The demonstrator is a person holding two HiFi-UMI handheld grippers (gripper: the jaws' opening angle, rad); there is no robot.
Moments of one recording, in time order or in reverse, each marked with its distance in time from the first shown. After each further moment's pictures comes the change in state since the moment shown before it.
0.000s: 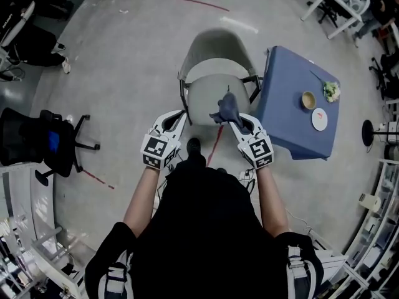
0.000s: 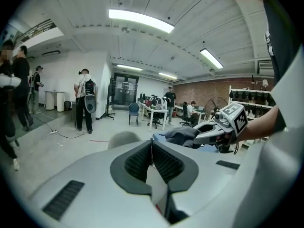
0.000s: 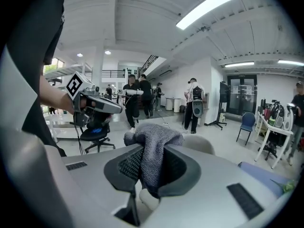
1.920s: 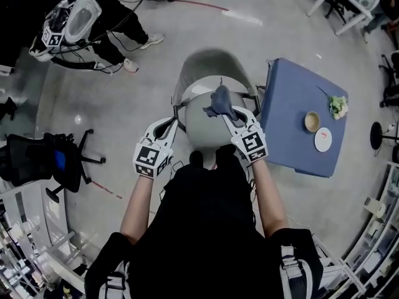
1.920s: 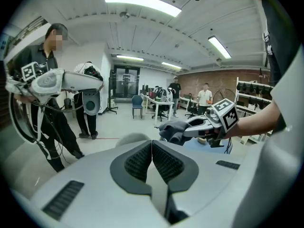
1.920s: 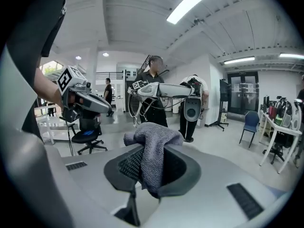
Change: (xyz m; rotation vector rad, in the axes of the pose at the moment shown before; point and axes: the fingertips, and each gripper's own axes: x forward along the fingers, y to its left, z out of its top) left arm 0.156 0.083 0.052 0.024 0.118 0.032; right arm 0.122 -0.183 0.025 0.011 -0.020 0.017
